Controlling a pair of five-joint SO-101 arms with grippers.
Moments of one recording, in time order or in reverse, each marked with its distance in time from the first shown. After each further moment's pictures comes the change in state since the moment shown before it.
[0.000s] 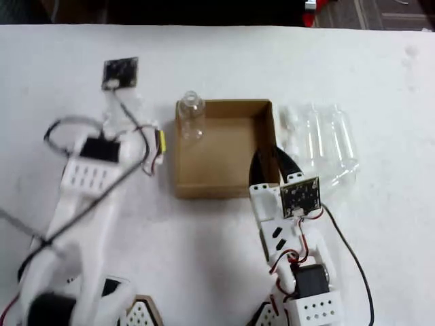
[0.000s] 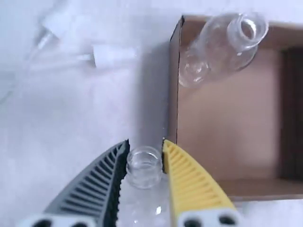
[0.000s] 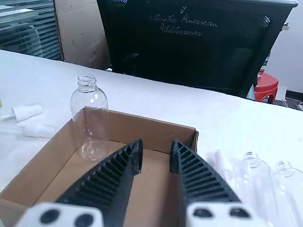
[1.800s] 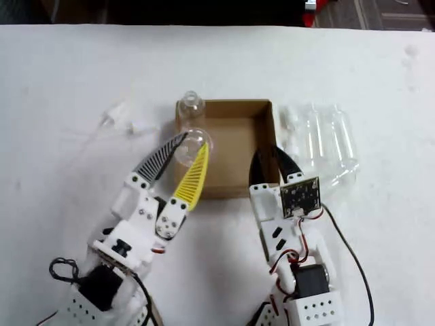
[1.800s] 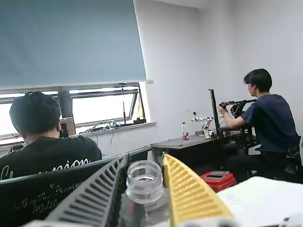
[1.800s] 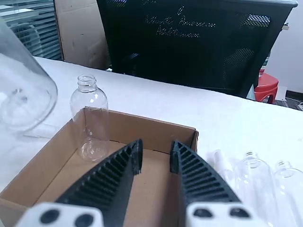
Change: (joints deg) left arm 25.6 -78.5 59.1 -60.1 -26.6; right arm 0.0 0.0 0.0 0.0 0.0
